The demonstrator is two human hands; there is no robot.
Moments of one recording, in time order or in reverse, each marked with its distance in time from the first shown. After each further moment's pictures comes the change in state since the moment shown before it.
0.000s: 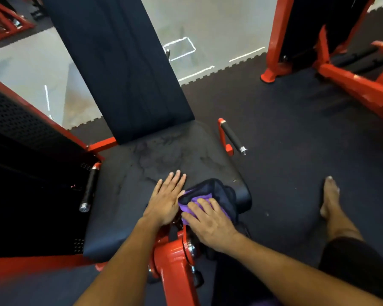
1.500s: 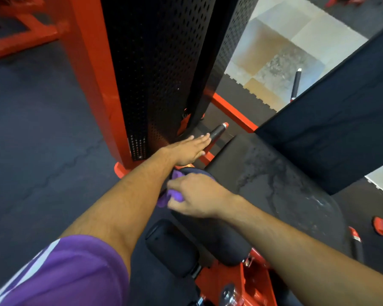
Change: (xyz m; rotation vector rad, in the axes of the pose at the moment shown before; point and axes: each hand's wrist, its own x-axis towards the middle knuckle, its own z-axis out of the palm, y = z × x) left_hand -0.104 -0.321 0.046 -0.469 0.197 -0.418; right_hand 0.268 -0.250 0.078 0.189 -0.926 -0.829
